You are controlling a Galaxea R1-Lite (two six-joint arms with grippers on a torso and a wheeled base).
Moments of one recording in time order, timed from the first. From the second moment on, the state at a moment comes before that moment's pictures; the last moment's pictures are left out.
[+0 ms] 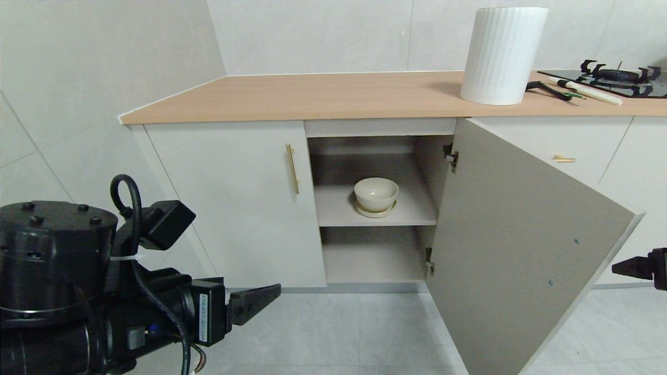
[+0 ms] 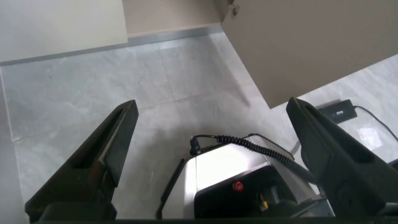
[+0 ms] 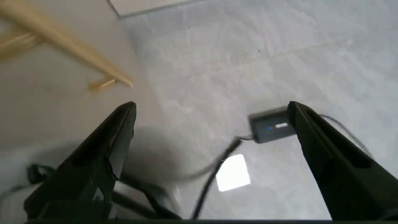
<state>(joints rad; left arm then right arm) -0.59 1.29 -0.64 -0.12 0.08 -0.36 -0.10 1.31 -0.78 0.19 -0.17 0.10</state>
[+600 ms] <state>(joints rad) -0.58 1.29 -0.63 -0.16 0.07 -0.38 -0.07 1.43 -0.76 0.04 -0.17 0.25</state>
